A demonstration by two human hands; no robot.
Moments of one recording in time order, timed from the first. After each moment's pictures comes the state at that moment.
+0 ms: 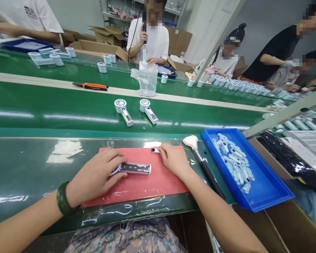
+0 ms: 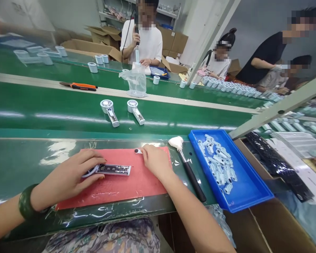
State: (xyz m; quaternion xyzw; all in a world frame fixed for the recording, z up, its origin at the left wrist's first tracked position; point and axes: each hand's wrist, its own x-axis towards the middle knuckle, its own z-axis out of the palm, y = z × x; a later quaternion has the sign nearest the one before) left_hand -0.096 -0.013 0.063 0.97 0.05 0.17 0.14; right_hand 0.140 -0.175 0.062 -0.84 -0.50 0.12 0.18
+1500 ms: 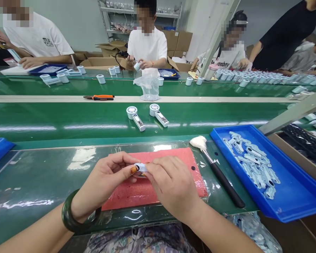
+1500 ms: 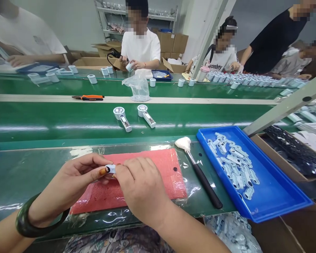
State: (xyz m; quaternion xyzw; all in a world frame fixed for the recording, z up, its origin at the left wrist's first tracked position) left_hand -0.073 -0.047 0.109 0.68 0.20 0.18 0.68; right_hand 0.070 -0.193 0.091 -0.65 -0.63 -0.20 0.38
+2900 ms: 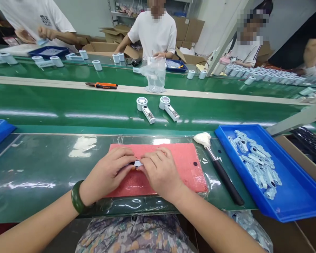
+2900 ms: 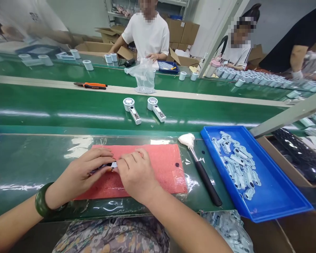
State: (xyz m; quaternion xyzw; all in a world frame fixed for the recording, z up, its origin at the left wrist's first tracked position) left_hand -0.095 -0.028 0.065 0.95 0.05 0.26 0.16; right_hand 0.071 -0.166 0.035 -0.63 -0.69 -0.16 0.32
